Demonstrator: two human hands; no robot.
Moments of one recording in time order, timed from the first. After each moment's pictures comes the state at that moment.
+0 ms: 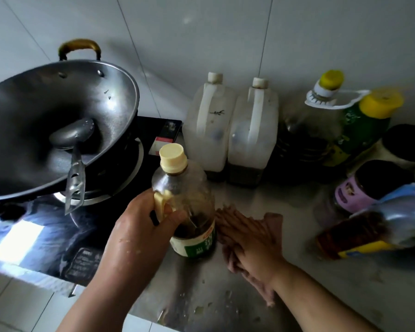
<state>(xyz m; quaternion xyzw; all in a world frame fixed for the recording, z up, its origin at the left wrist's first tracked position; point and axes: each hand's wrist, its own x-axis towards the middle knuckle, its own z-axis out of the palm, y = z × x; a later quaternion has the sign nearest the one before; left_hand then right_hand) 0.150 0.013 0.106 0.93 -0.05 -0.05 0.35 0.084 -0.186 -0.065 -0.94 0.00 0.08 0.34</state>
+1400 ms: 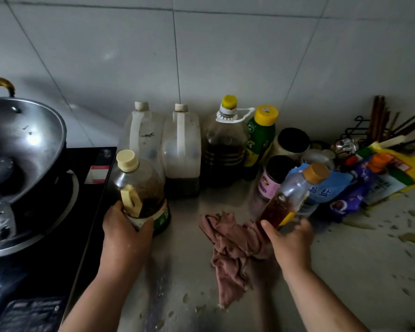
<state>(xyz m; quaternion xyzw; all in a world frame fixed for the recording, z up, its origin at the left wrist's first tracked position) 0.169 -0.023 0.044 0.90 -0.07 -0.09 0.43 -0.020 -0.266 -0.026 -0.65 0.59 -0.24 0.41</state>
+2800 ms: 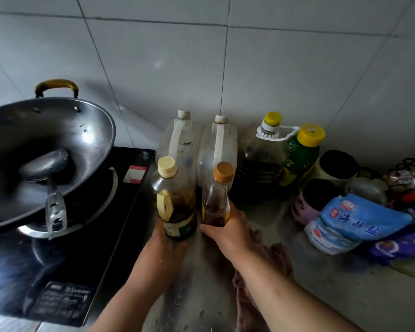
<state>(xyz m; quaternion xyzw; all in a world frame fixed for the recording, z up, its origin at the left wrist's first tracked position) 0.152 -0.028 0.047 0.90 -0.08 -0.21 0.36 0.126 -0.195 -0.020 -0.78 0.31 -0.08 0.54</state>
